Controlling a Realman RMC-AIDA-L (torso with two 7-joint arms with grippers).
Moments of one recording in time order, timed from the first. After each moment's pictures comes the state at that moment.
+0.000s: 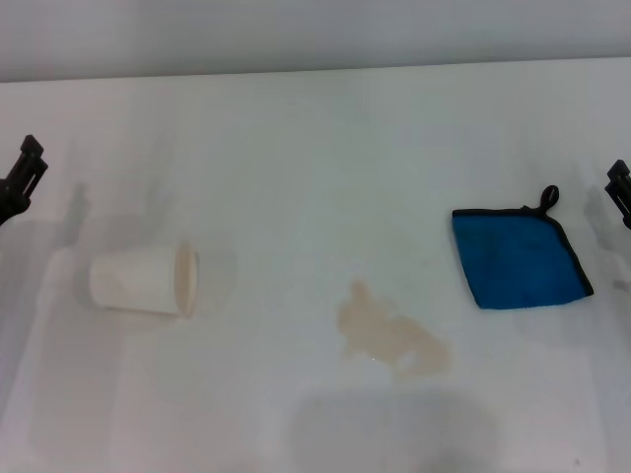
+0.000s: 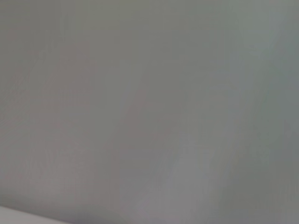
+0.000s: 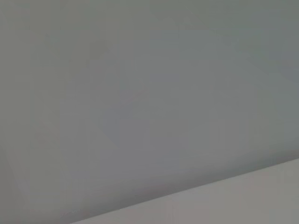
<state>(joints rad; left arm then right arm) -0.44 -2.08 2.25 0.17 -0.75 1.04 -0.48 0.35 2.02 -0.48 0.20 -0.82 -1.20 0.40</state>
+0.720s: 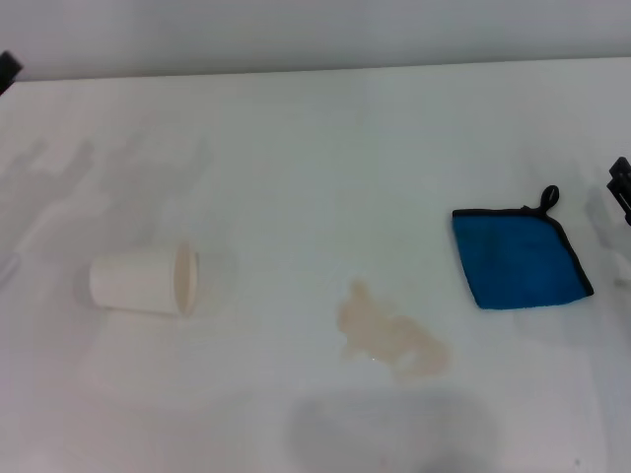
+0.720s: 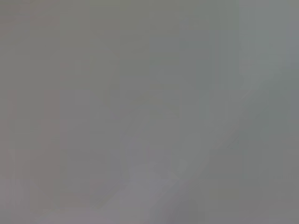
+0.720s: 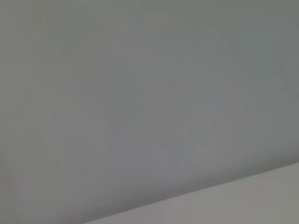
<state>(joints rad) -0.60 -1.89 2.25 0.03 -0.43 1.14 -1.16 0.35 2.02 -0.48 0.20 -0.82 -1.21 0.40</state>
